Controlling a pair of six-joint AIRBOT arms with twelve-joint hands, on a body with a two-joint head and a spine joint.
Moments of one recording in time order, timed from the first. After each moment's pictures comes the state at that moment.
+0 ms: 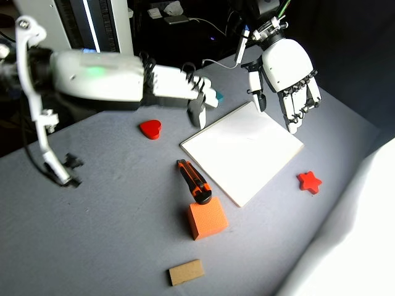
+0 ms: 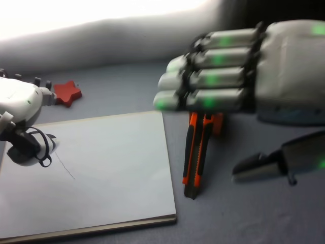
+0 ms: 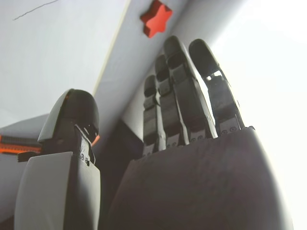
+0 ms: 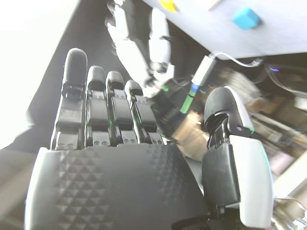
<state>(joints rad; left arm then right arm) 0.34 -0.75 0.62 -1.63 -0.90 2.59 -0.17 -0.82 0.87 -1.30 0.57 -0.22</state>
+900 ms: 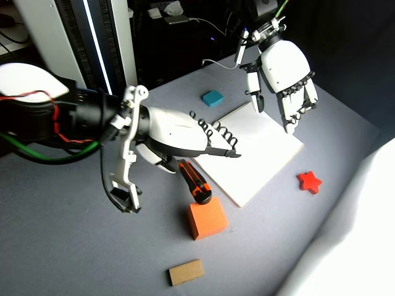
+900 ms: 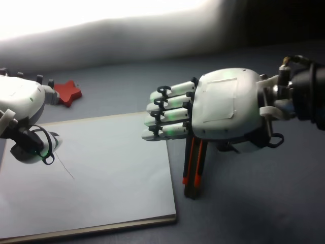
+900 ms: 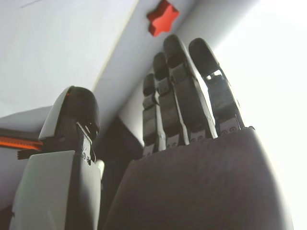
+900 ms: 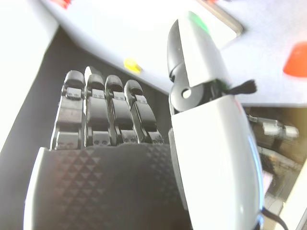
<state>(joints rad) 0.34 -0.76 0.62 -1.62 -0.91 2.54 -0.25 -1.18 1.15 -1.76 0.32 0.22</state>
